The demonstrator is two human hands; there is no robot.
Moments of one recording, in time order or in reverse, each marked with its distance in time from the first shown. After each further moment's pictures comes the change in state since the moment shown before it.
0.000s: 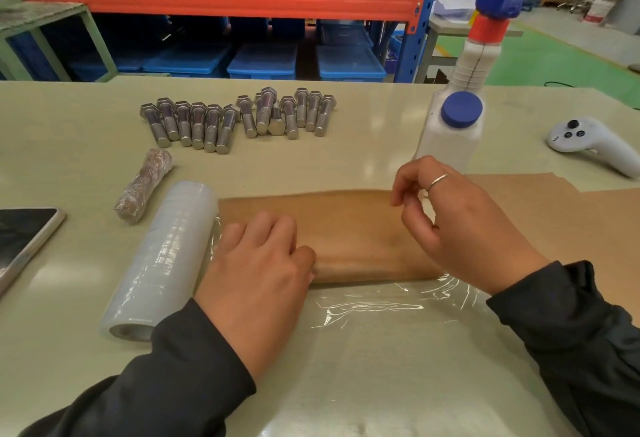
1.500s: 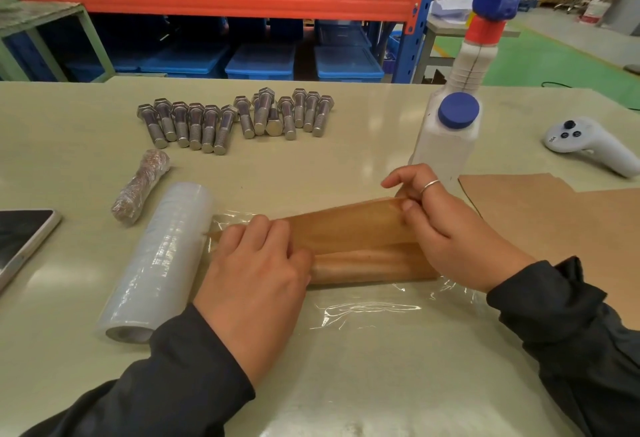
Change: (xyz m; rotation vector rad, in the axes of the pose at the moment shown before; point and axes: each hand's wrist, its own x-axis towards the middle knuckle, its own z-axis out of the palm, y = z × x) left_hand 0.001 0.003 -0.001 0.086 -0.036 0.023; right_hand -0.005 0.011 0.009 0.369 -0.140 0.134
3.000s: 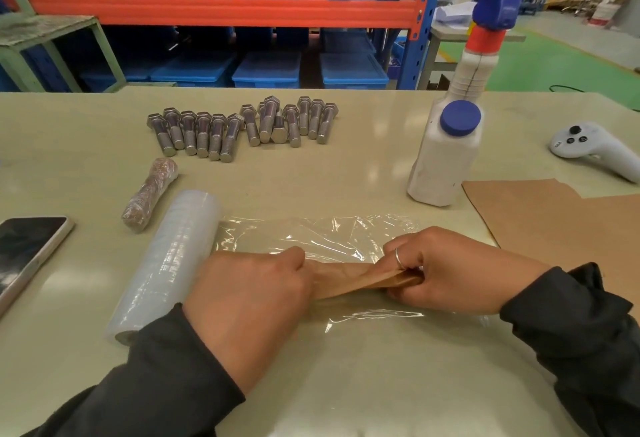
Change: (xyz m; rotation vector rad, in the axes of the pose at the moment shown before) left_hand 0.002 -0.005 -0.027 -0.179 -0.249 0.081; right_hand -0.006 -0.020 -0.008 -0.105 -0.519 0.019
